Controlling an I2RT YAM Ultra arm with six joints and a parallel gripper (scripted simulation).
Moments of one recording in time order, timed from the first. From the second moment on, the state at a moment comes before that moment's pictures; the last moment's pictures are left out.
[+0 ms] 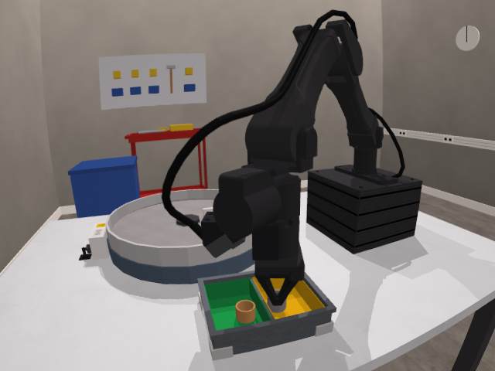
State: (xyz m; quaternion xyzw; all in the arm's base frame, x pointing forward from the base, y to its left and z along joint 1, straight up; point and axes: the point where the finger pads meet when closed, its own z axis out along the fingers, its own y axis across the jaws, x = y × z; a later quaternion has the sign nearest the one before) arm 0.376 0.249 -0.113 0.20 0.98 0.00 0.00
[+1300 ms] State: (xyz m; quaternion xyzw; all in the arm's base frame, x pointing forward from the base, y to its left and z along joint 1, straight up) arm 0.373 0.247 -0.119 0.20 0.98 0.00 0.00
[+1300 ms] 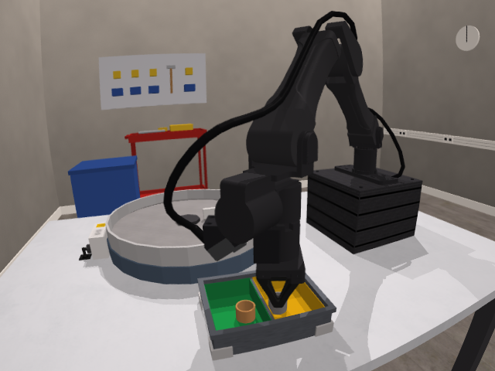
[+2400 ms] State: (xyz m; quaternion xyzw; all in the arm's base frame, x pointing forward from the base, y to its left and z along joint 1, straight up) arm 0.372 0.247 -0.123 0.20 0.98 0.00 0.00
